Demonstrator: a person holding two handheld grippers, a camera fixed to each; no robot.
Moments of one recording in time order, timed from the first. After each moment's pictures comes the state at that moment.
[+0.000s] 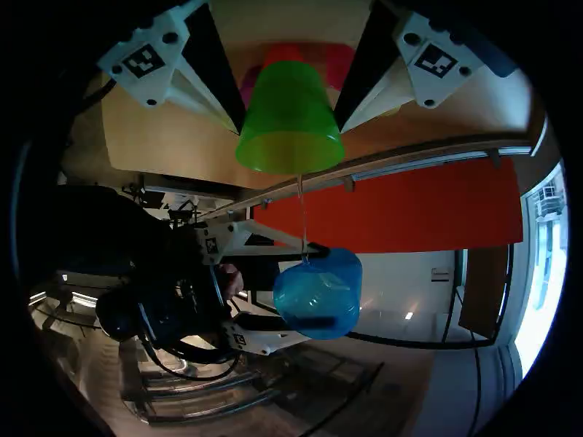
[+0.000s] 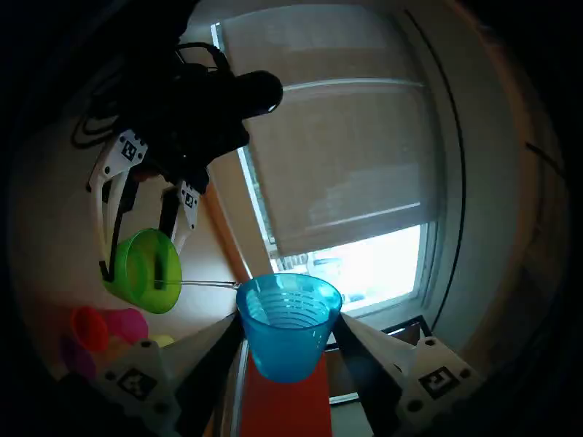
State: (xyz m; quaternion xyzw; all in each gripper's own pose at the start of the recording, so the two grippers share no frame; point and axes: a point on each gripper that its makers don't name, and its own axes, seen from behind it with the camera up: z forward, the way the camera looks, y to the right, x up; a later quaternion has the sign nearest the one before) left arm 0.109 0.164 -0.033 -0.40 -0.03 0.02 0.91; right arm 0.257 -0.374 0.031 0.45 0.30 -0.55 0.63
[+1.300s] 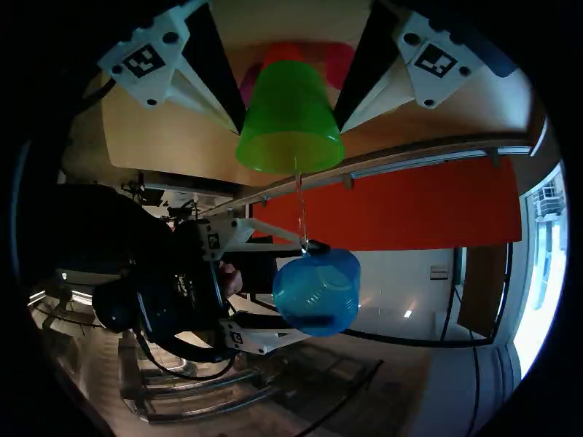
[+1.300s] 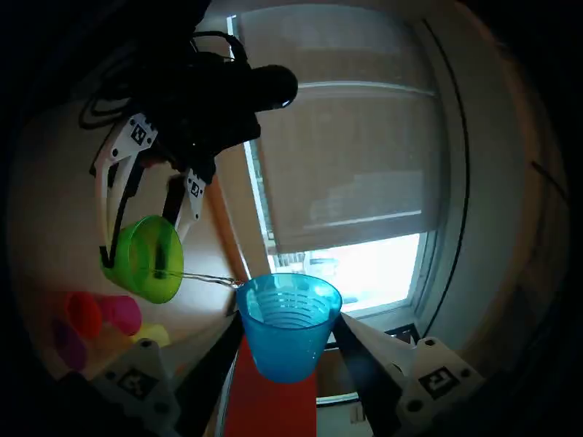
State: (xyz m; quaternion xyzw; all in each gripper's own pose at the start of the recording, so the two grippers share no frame) left arm 0.111 0.162 -0.033 -0.40 -0.03 0.01 0.91; right arm 0.260 -0.378 0.025 0.44 0.32 -0.58 0.61
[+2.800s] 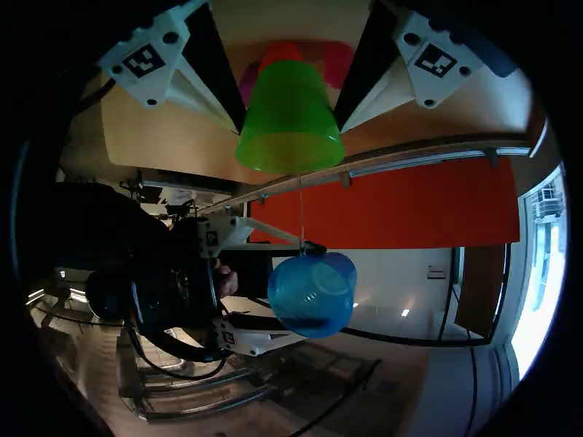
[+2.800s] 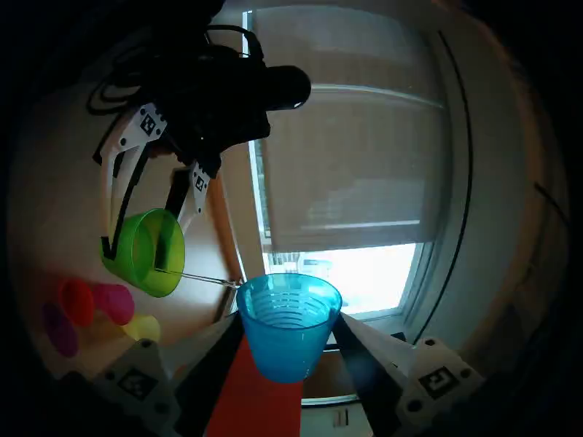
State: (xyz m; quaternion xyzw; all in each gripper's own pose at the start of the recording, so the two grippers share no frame) left arm 0.114 0.159 -0.032 -0.40 -0.02 0.01 0.92; right arm 0.262 -0.382 0.017 0.42 0.34 -0.60 0.59
